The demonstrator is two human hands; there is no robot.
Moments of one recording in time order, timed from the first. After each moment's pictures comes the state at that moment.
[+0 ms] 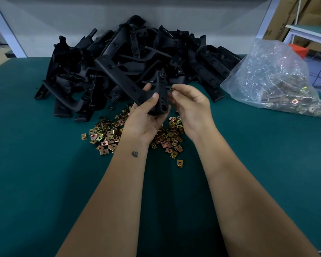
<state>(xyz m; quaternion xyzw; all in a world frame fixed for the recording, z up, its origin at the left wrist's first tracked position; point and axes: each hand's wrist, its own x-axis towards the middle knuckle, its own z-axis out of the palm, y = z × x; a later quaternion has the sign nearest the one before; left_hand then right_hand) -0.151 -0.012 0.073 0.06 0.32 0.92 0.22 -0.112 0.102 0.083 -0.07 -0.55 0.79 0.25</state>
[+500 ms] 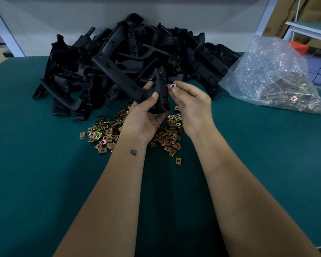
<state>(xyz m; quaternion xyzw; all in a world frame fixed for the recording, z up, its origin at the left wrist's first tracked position) -0.152 -0.011 0.070 0.09 0.36 0.90 0.22 -0.113 0.102 0.085 -0.09 -0.49 0.83 0.27</state>
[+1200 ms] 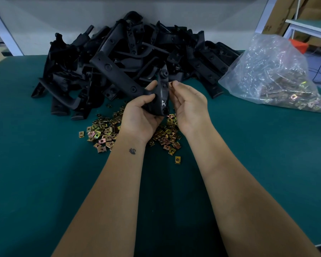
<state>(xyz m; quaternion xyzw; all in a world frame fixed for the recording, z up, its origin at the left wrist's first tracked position) -0.154 -0.013 0.073 0.06 0.33 0.90 0.27 -0.112 0.091 0.092 -0.12 -0.40 0.88 0.25</state>
